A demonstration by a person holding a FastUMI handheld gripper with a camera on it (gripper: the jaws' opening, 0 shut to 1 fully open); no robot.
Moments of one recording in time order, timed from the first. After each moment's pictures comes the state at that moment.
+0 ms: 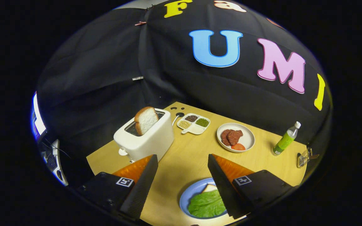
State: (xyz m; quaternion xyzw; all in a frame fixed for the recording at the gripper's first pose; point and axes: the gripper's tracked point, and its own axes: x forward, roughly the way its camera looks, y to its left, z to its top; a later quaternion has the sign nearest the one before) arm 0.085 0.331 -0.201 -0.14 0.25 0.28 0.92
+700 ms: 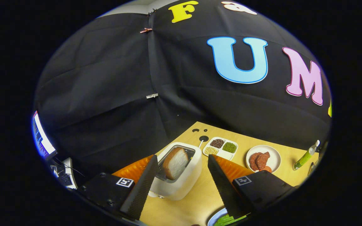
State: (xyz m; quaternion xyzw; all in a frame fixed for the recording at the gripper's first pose) arm 0.137 0.469 -0.164 -0.09 0.23 0.32 0.91
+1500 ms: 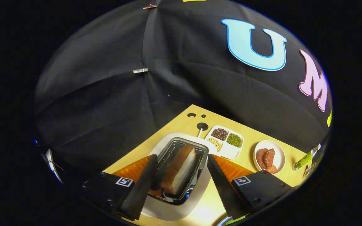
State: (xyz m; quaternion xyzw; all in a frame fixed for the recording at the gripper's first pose) arm 0.189 0.518 -0.270 -0.18 0.29 0.24 0.91
